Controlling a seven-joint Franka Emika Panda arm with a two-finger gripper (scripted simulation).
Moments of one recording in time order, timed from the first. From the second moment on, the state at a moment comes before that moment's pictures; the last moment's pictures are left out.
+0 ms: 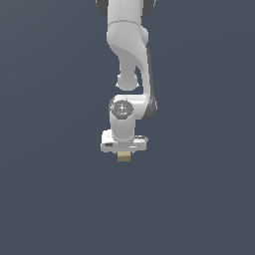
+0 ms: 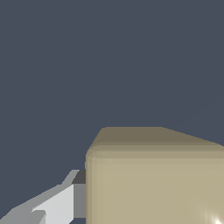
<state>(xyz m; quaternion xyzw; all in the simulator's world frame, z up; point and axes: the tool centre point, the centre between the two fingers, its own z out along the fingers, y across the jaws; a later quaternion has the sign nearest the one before) 0.008 -0.017 0.044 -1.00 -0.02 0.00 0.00</state>
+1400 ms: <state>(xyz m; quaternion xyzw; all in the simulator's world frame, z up) -0.020 0.091 0.283 -1.00 -0.02 0.00 0.00</state>
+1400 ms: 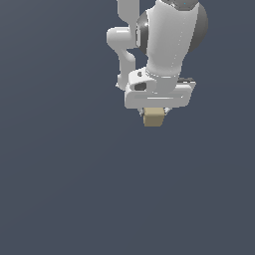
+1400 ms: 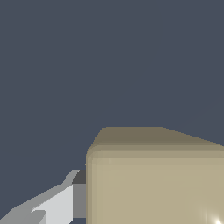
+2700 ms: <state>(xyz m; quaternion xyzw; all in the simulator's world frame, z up) -0.031 0.169 0.455 -1.00 -0.02 0.00 0.00</state>
